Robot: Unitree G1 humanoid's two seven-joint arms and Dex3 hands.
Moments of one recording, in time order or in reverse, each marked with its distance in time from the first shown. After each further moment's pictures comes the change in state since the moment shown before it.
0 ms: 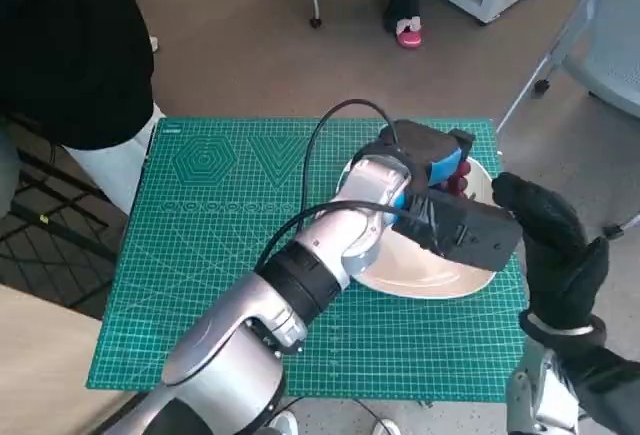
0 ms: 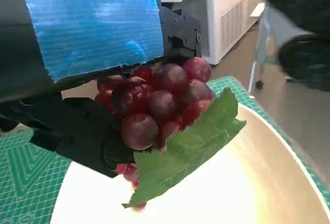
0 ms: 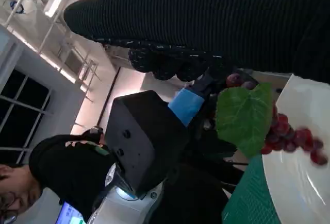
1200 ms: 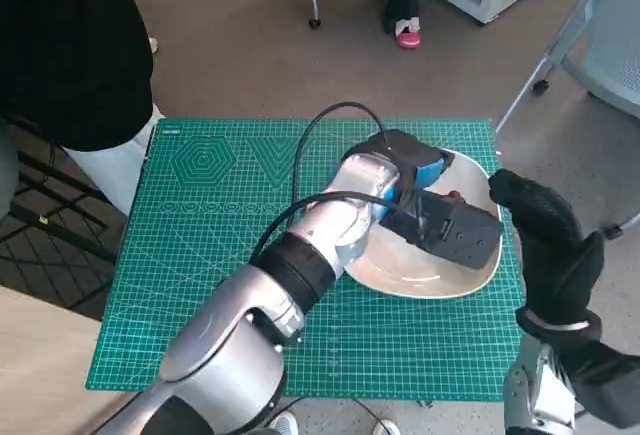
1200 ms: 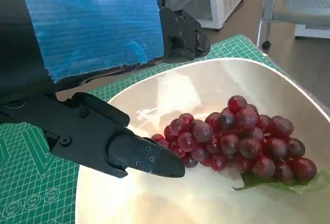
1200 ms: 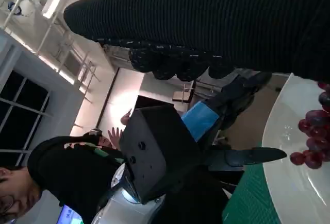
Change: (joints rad) left arm -0.031 0.029 -0.012 0.125 -0.058 -0.124 -0.061; right arm -0.029 0.003 0.004 0.039 0.003 -0.009 0.000
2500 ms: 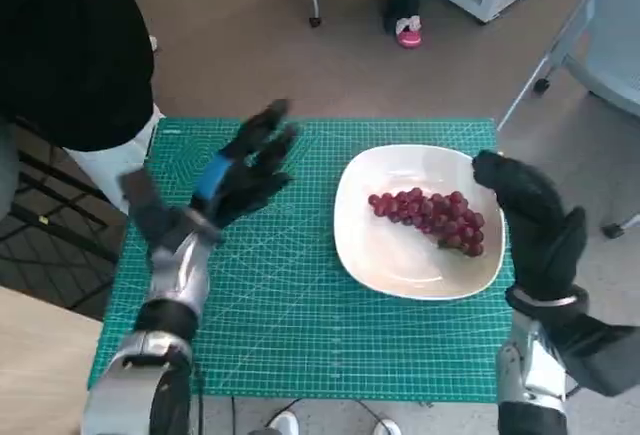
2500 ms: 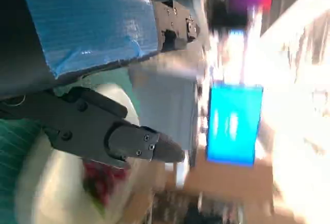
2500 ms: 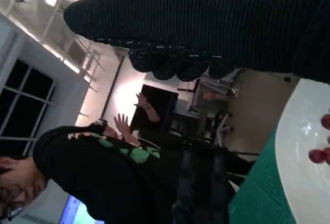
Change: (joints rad) left arm 0.605 0.280 0.877 -0.148 -0.996 -0.494 -0.323; right arm -0.104 0.003 0.016 0.126 0.007 -0.017 0.051
